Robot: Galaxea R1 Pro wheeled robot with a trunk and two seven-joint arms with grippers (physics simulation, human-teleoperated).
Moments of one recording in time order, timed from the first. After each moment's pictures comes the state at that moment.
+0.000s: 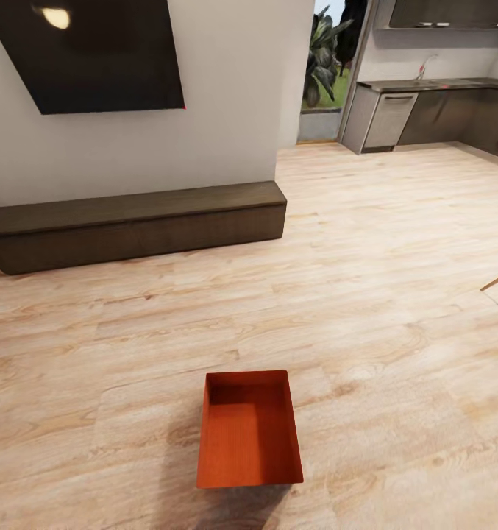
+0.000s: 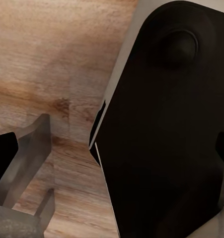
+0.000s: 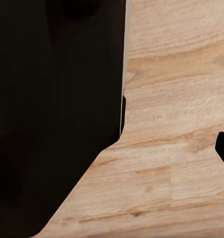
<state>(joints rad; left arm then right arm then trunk) -0.23 0.02 -0.01 0.00 0.38 -0.06 0.12 -0.14 -0.05 0.07 0.03 -0.06 -0.18 0.00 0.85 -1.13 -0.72</state>
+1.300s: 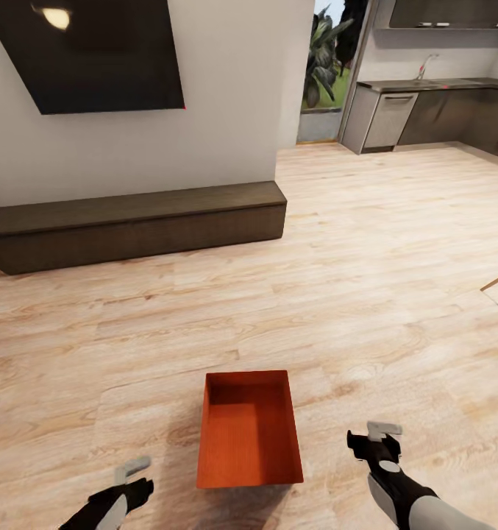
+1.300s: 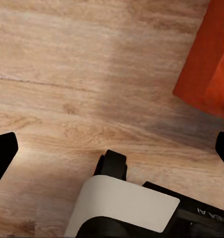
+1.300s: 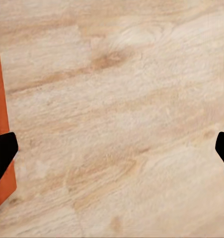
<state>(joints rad) -0.47 0.08 -0.01 -0.32 0.36 0.18 0.15 -0.62 -0.09 0.05 -0.15 -0.06 -0.22 -0.20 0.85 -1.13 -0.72</state>
